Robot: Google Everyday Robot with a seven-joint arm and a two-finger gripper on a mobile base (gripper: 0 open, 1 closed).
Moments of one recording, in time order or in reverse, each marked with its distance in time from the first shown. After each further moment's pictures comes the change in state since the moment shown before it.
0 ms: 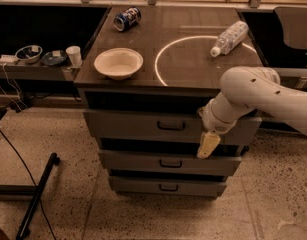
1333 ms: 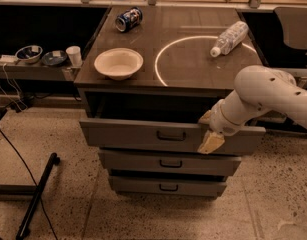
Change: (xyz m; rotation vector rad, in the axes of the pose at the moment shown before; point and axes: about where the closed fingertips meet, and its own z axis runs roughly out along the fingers) arm 0.000 0.010 -0.016 -0.014 -0.098 0.046
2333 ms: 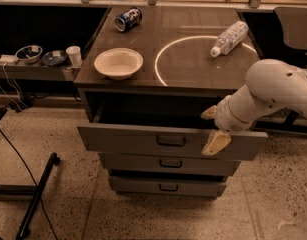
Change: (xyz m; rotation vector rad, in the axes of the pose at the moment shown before) arm -0.004 0.009 -0.029 0.007 -0.040 -0.023
